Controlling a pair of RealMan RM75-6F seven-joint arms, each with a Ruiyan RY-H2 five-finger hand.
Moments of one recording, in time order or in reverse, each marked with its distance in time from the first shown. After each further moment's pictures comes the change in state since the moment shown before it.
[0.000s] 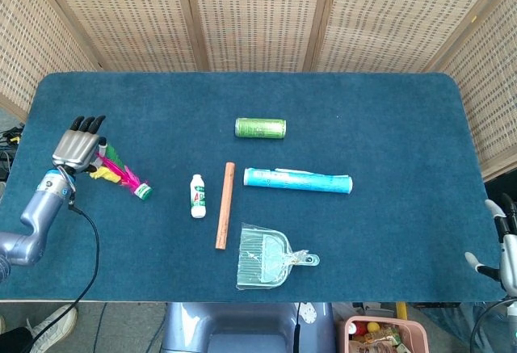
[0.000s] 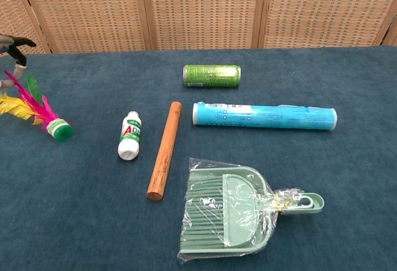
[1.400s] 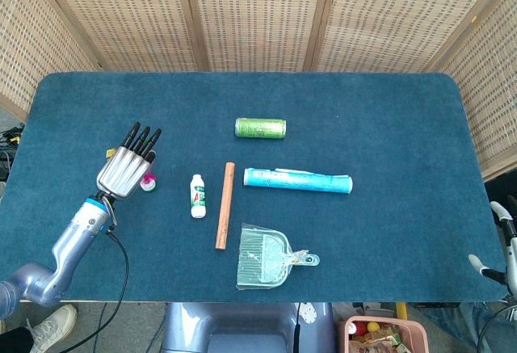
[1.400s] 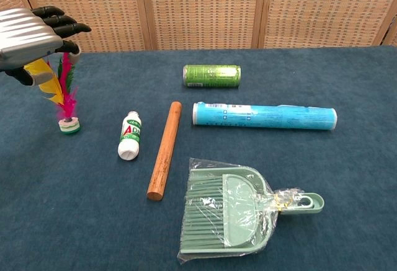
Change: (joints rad) left arm 0.027 0.070 0.048 -0.514 0.074 0.356 0.758; right arm -0.016 0.029 -0.007 -0.017 -0.012 0.013 0.051
